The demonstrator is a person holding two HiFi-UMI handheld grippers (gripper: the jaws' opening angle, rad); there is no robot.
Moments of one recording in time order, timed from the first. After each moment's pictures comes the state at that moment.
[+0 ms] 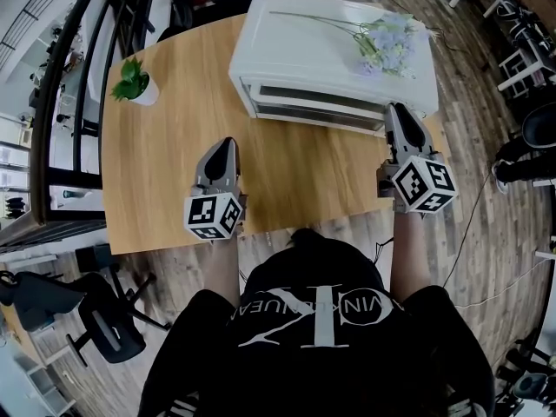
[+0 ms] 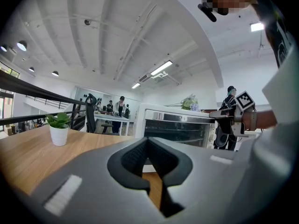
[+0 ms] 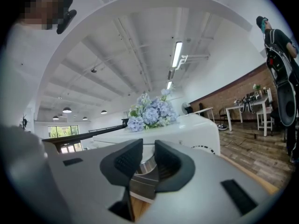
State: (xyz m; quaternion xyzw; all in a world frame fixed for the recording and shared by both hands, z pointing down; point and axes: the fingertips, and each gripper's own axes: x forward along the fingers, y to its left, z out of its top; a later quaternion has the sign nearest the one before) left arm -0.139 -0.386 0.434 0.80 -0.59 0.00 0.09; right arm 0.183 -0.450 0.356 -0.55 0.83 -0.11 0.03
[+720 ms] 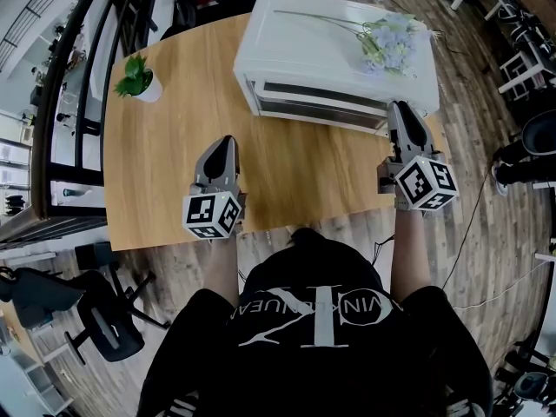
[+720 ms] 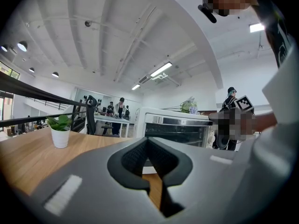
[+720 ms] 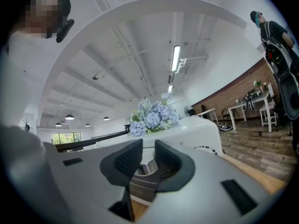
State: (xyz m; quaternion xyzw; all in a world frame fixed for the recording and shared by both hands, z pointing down) left arm -0.144 -0.378 0.424 0.80 -0.59 -0.01 0.08; right arm 0.184 -0.447 0.350 -0.54 0.83 -0.10 0.07
